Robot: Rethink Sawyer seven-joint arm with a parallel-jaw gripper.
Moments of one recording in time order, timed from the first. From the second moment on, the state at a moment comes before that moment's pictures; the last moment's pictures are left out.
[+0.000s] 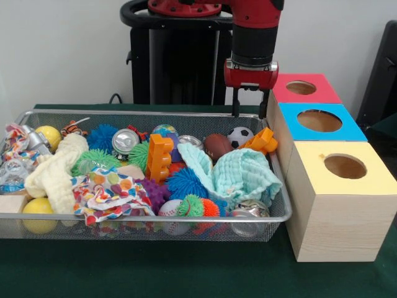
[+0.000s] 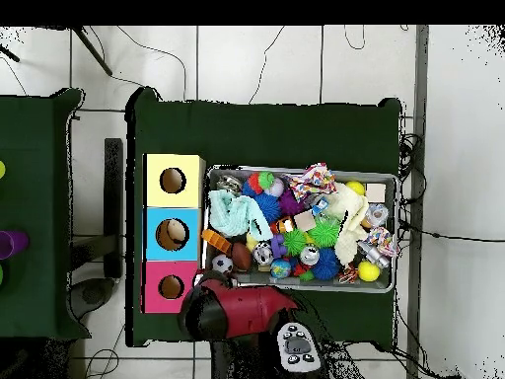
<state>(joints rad) -0.17 -0.69 0.06 2.11 -0.23 0.08 1.98</state>
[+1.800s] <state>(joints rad) -0.19 -0.69 0.08 2.06 -0.21 0.26 1.98</state>
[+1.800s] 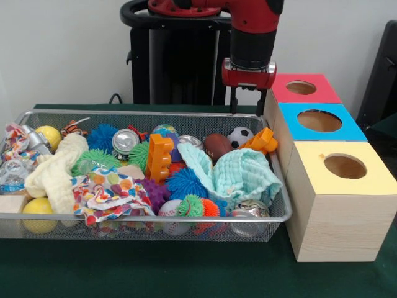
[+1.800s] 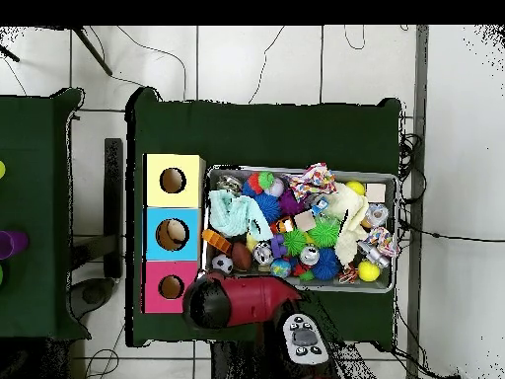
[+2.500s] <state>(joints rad) -0.19 -0.81 0.08 2.03 -0.16 0.41 1.98</state>
